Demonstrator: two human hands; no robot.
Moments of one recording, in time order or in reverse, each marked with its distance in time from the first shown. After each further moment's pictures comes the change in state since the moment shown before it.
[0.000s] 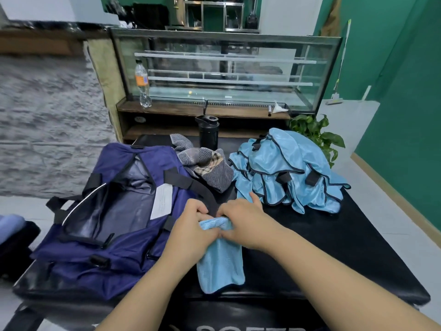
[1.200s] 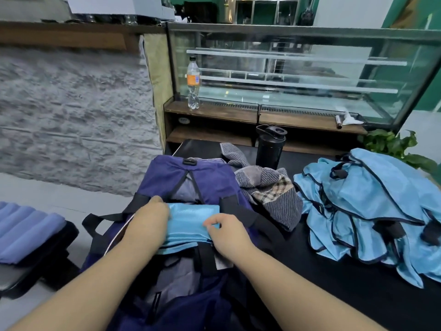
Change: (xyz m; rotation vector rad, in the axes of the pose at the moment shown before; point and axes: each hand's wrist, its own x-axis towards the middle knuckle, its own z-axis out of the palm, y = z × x) left_hand 0.159 -0.125 -0.168 1.102 -0.026 -0.289; right_hand 0.201 -0.087 0.074 0.742 -0.014 0.251
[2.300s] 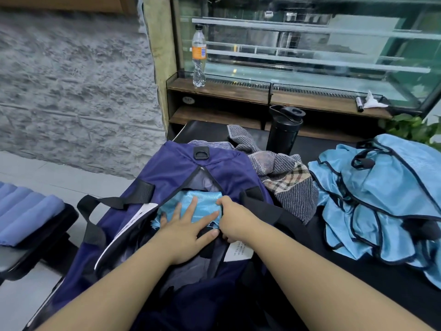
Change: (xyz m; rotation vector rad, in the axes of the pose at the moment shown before) left_hand 0.004 0.026 0.068 -0.102 -0.302 0.309; right_hand 0.054 0.016 0.004 -0.286 -0.250 0.077
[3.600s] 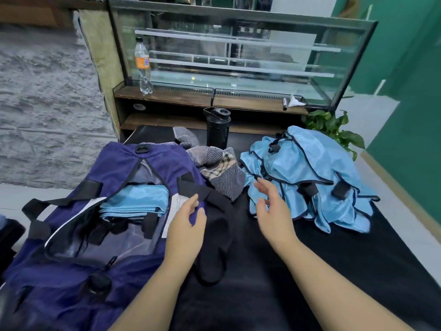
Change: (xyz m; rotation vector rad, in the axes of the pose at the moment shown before) left_hand -0.052 0.162 0.018 -1.139 0.549 -0.032; right_hand -0.144 0.151 -0.060 0.347 0.793 -0.179
